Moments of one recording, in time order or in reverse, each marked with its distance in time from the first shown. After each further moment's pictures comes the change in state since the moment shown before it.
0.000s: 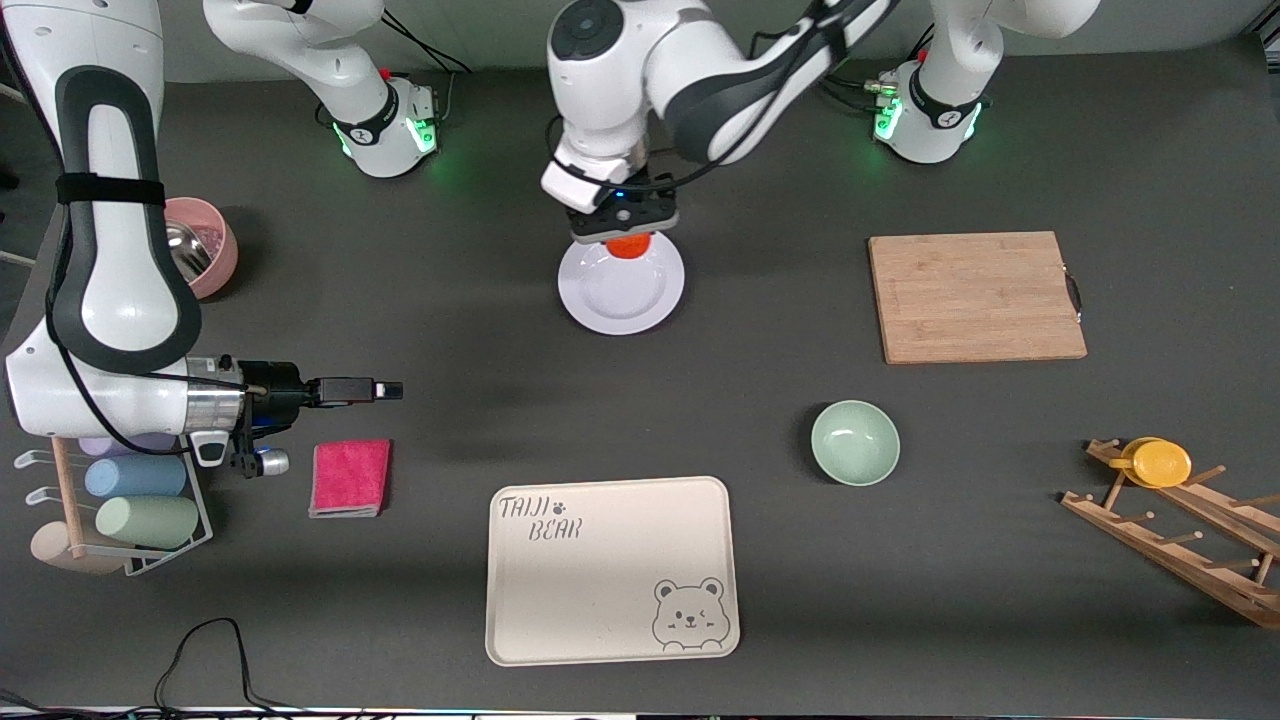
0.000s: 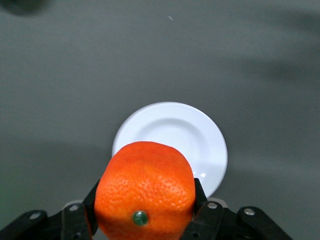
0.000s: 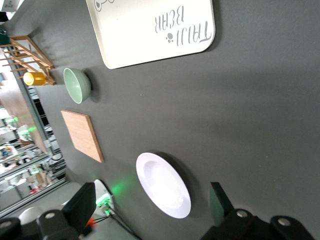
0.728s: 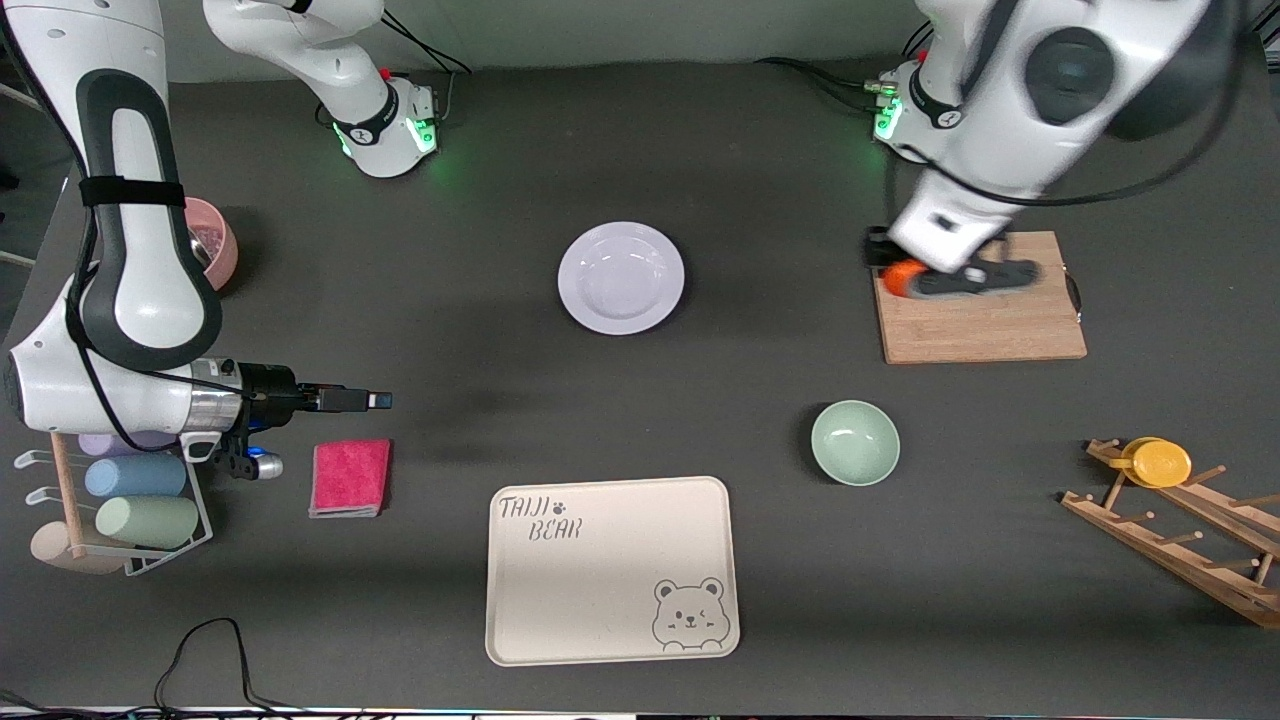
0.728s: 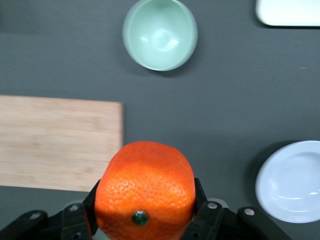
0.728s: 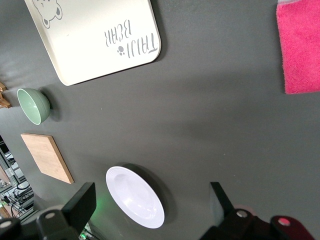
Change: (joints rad) left arm 0.506 -0.530 0.113 -0.418 -0.296 -0.107 0.767; right arm 0.010 -0.016 -0.001 -0.030 -0.152 0.098 0.110
